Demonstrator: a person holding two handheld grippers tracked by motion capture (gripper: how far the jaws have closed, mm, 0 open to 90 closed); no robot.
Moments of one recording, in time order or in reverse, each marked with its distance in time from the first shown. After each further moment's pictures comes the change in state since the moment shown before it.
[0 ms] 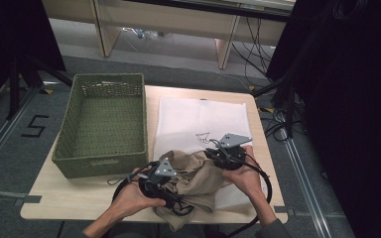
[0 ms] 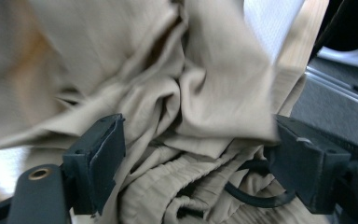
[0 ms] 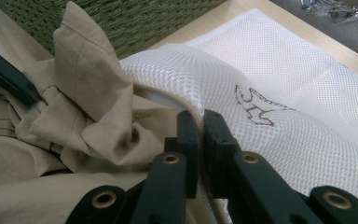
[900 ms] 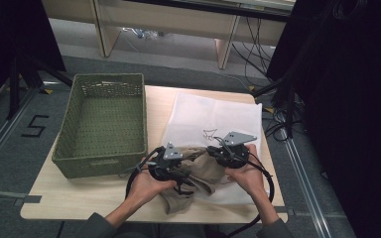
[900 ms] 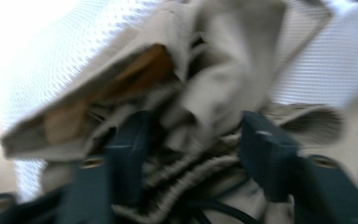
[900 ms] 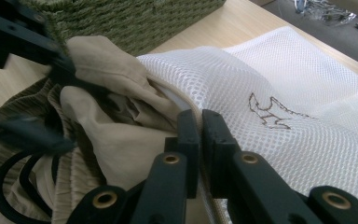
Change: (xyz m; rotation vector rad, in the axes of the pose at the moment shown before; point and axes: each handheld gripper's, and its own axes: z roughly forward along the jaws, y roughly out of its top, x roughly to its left) left arm 0.013 0.027 -0.001 -0.135 0.135 -0.091; right arm -0.006 0.001 -0.007 -0.025 -0.008 0.022
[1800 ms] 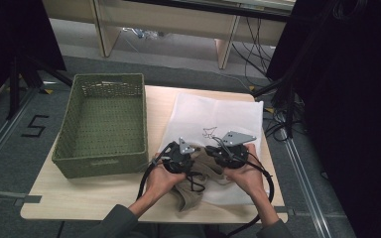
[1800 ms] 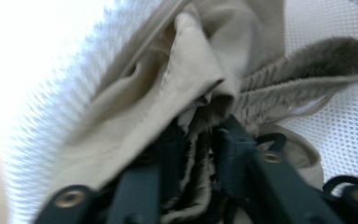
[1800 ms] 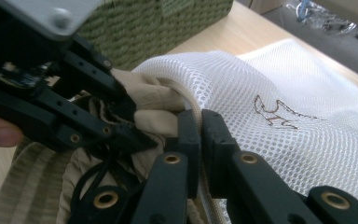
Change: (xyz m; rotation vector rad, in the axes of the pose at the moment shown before) left arm 0.004 0.016 0.049 0.048 0.131 -0.017; right arm 0.007 0.005 -0.003 -0.003 0.007 -0.024
